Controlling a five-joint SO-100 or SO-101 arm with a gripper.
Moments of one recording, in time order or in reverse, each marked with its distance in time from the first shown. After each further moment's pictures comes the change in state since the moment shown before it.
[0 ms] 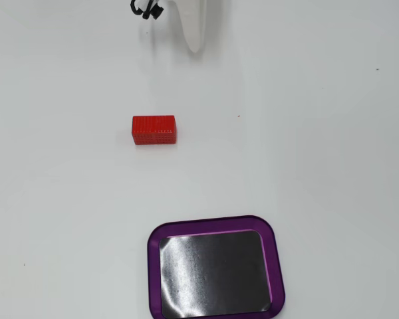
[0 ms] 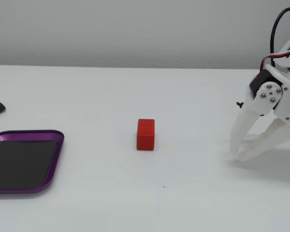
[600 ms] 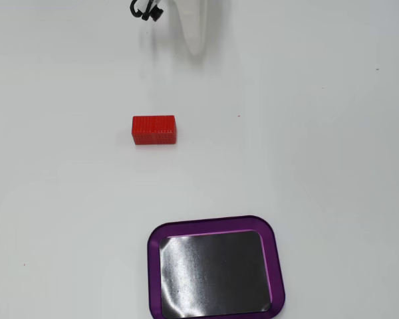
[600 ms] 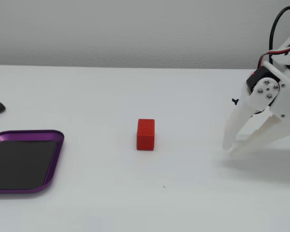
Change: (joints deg) arm 0.0 0.0 0.2 -5.6 0.2
